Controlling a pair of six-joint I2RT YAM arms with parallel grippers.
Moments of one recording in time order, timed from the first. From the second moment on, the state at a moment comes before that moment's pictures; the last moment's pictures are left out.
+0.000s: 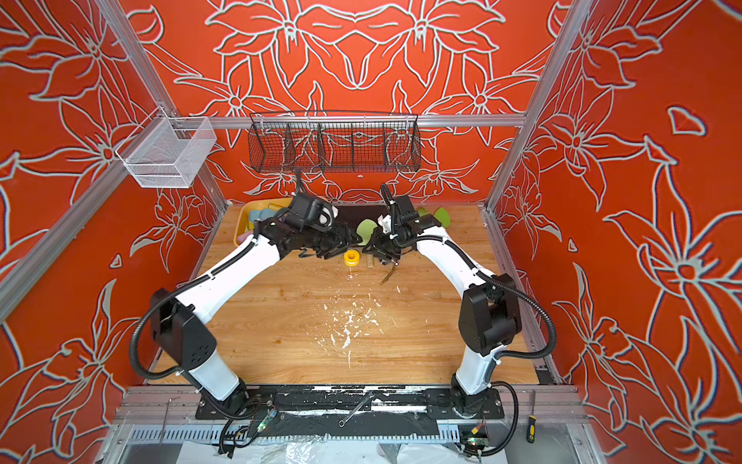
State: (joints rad) left arm -0.48 1.64 1.60 -0.66 0.41 -0.84; right arm 0.40 1.75 1.55 -0.79 -0.54 0.65
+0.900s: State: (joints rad) left arm -0.41 1.82 1.52 -0.31 0.63 -0.87; right arm 0.40 1.66 1.46 -0.81 -0.63 0.61
